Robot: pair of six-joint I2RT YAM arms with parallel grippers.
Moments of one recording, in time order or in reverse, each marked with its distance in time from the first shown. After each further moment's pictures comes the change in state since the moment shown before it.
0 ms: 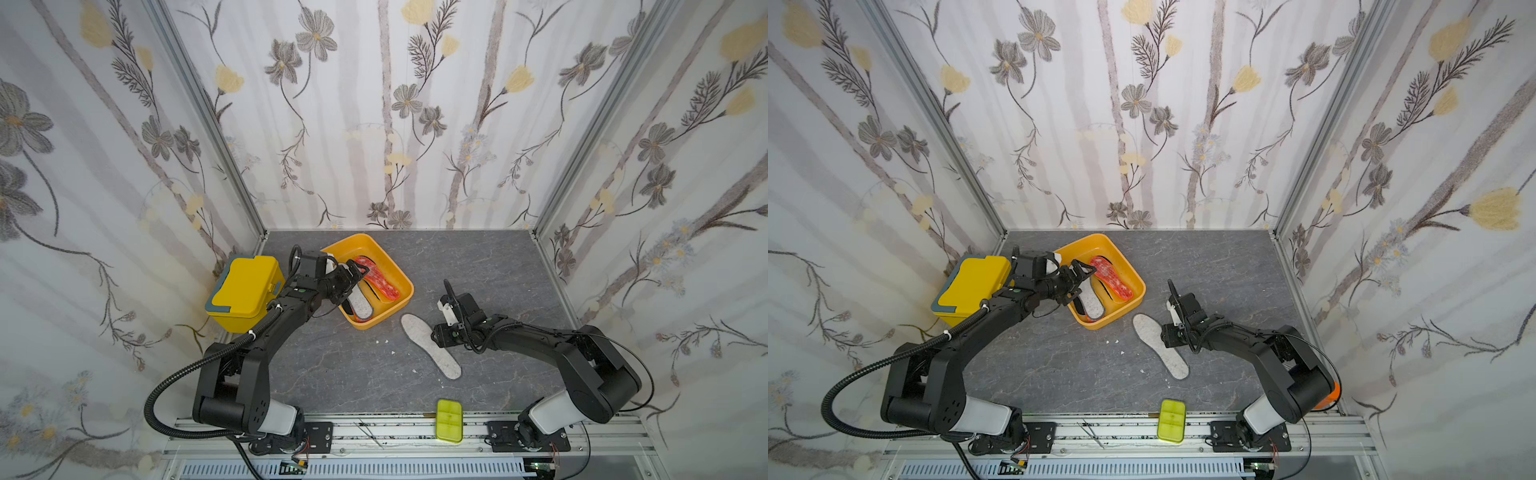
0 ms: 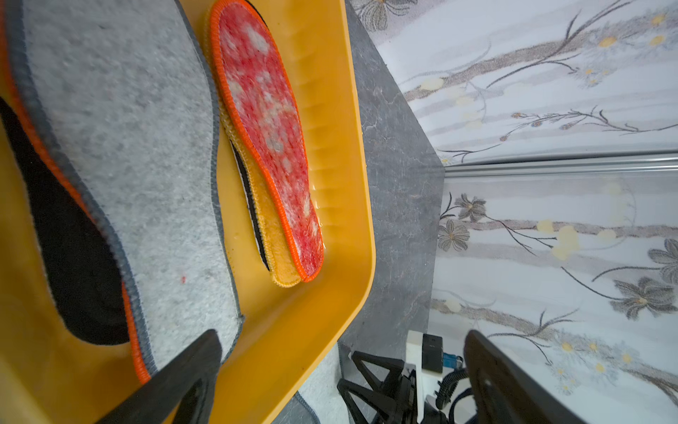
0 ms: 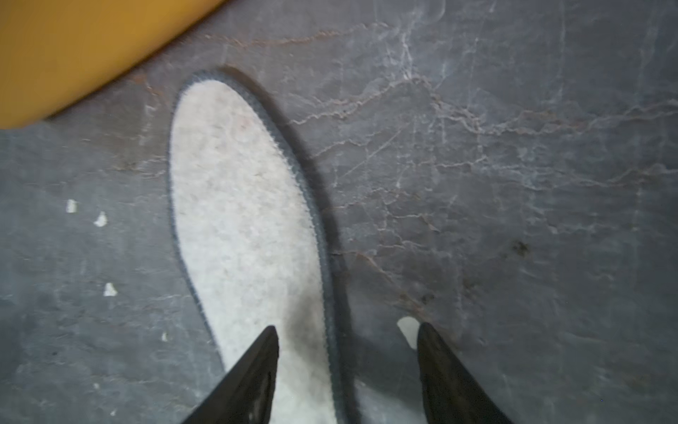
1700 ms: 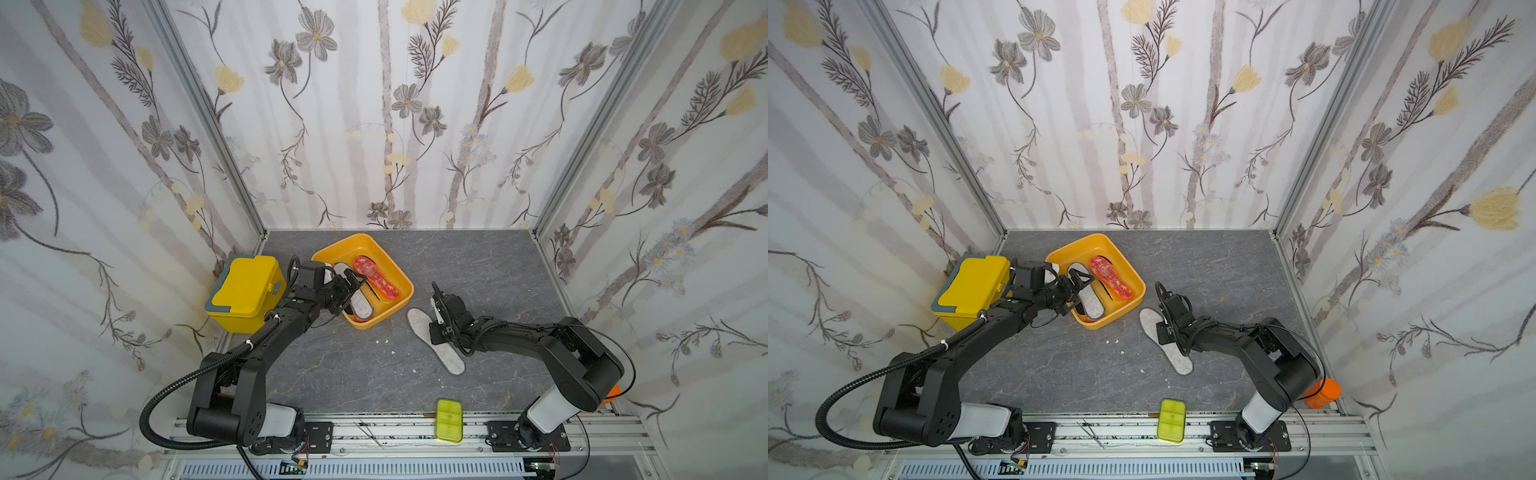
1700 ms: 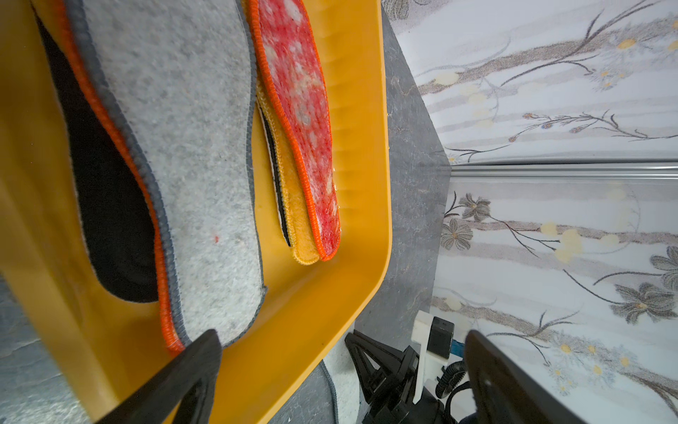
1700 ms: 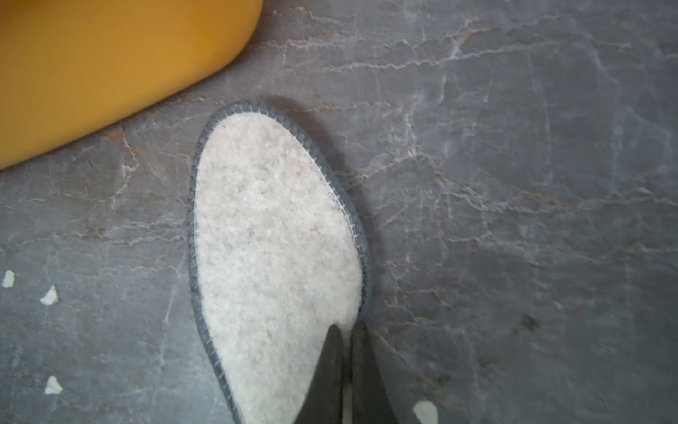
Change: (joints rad) left arm 0.001 -0.059 -0.103 0.029 -0.016 -0.048; right arm 0.076 0.063 0.006 0.094 0.192 0.039
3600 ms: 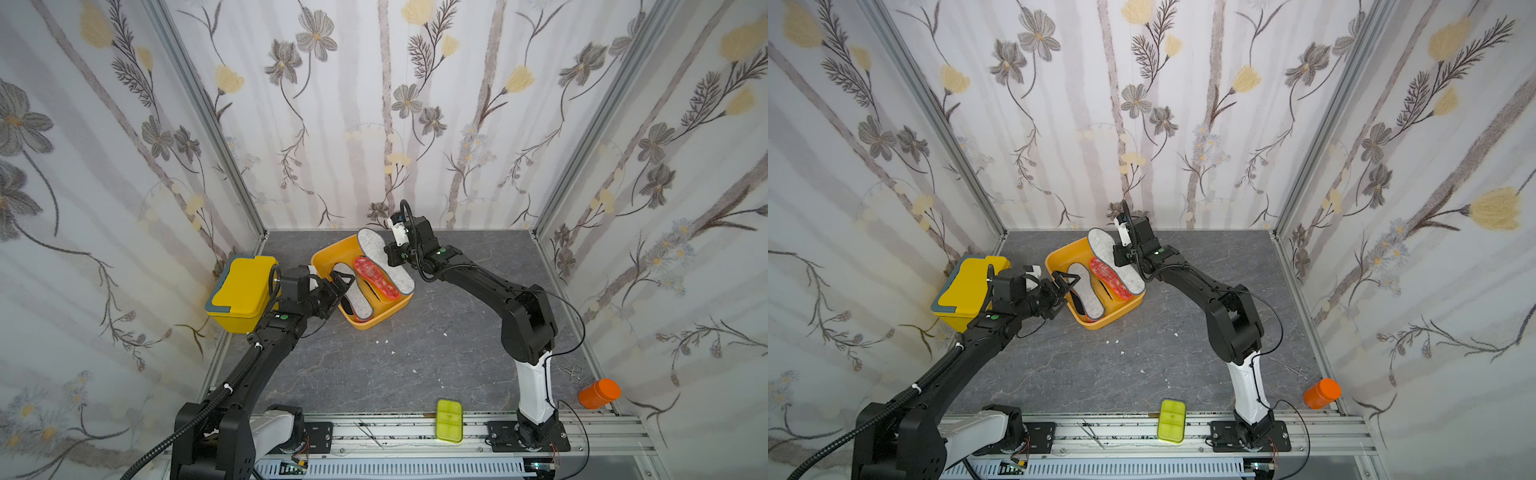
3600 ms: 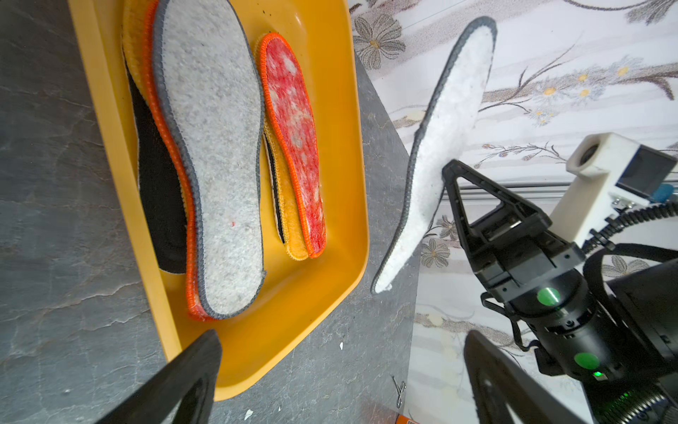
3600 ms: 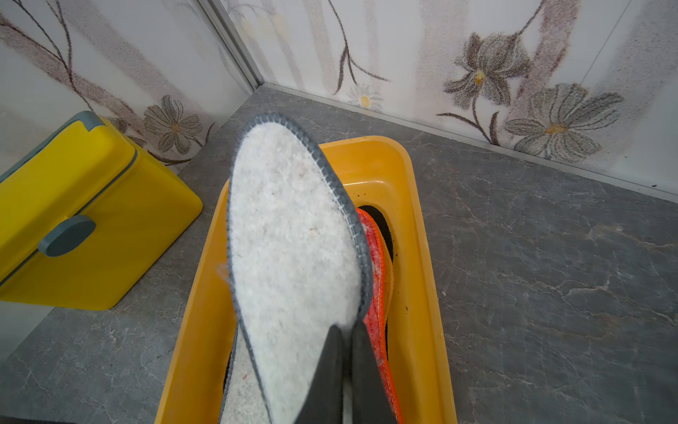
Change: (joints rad) left arm 0.056 -0.237 -0.082 -0.055 -0.029 -0.023; right arm -0.023 0.463 1.073 -0.153 -0.186 -0.152
